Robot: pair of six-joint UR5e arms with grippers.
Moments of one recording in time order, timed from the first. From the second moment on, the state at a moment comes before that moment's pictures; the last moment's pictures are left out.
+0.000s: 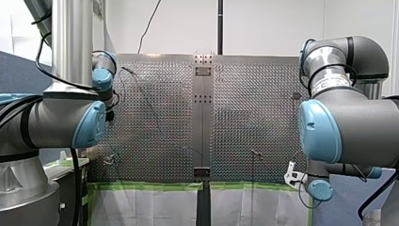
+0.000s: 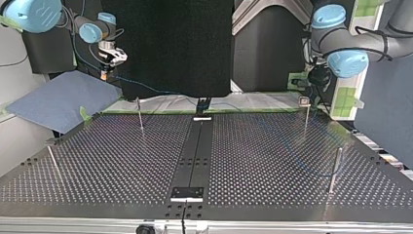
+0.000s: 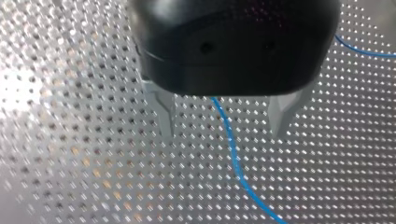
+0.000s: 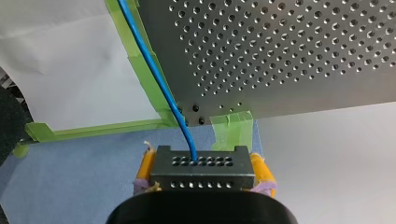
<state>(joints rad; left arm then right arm) 0.19 -1.58 -2.11 -3.19 -1.69 -2.29 1.55 -0.55 1.90 -1.15 1.43 1.79</state>
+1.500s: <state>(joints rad) 0.16 -1.30 -1.71 -3.58 -1.58 -2.03 1.57 -0.55 1.89 -1.14 1.43 1.80</state>
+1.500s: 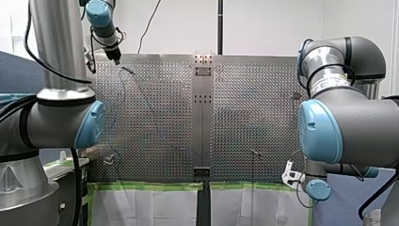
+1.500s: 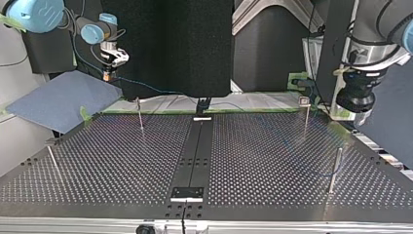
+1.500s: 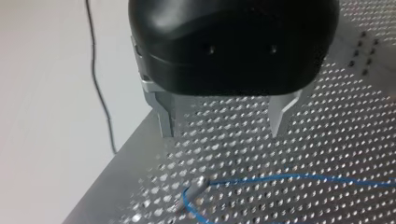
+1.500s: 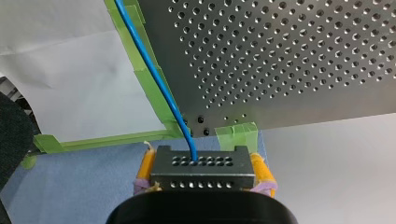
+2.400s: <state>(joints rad) 0.17 -1.40 -1.48 -3.56 -1.55 -2.06 1.57 -0.55 1.89 -1.13 1.43 1.80</state>
